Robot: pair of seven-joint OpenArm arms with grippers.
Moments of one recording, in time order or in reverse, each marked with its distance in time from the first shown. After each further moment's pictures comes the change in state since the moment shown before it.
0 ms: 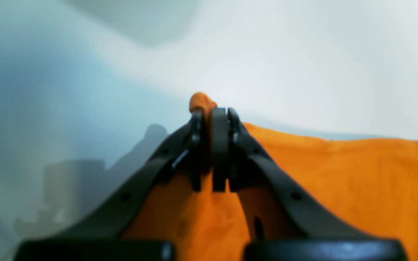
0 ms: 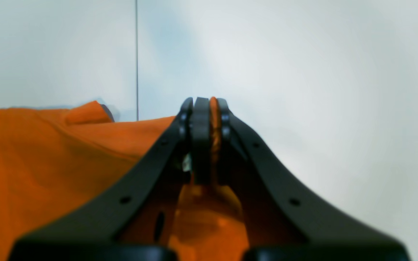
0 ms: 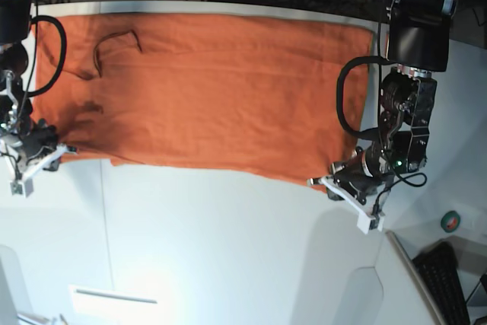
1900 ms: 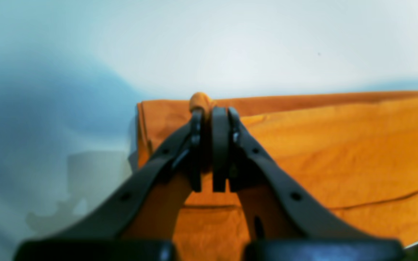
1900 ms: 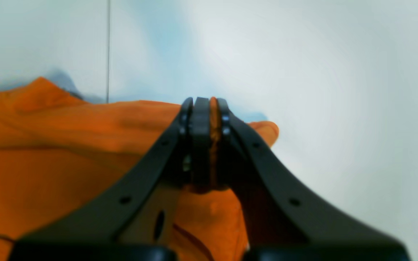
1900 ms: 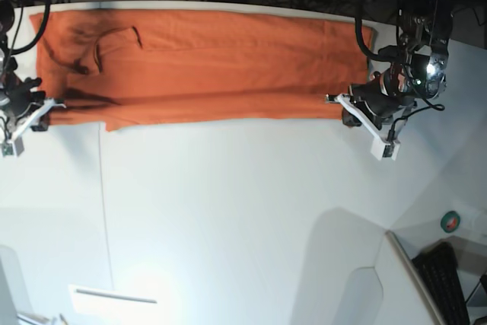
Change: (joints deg) left arm 23.0 -5.9 -4.9 20.0 -0.2 -0.2 5.4; right arm -14.1 3.3 4.2 10.1 0.0 5.0 -1.6
